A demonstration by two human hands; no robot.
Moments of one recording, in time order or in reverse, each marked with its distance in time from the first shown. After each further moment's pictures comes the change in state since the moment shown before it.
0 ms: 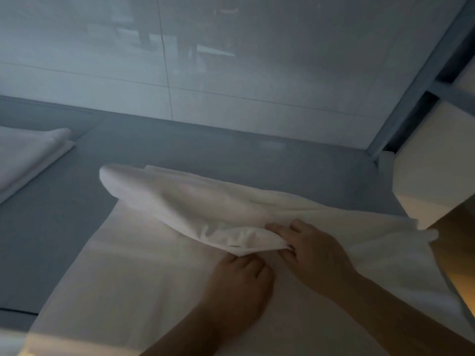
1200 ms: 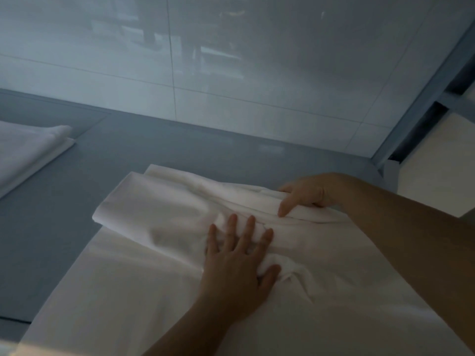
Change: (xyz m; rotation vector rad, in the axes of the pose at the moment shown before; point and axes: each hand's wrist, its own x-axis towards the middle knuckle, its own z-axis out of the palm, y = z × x) left_hand 0.017 -0.023 0.020 0.105 -0.249 -0.423; right_hand 0.145 0.039 -0.046 0.607 -0.802 0.323
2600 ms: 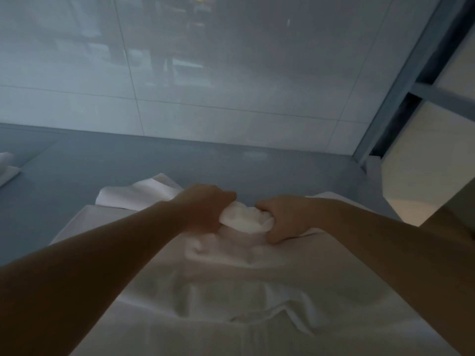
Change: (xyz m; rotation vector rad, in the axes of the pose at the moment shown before) left_hand 0.157 -0.069 -0.044 0.156 -0.159 0.376; right_hand 0.020 0.026 0.010 -0.585 0.266 -0.214
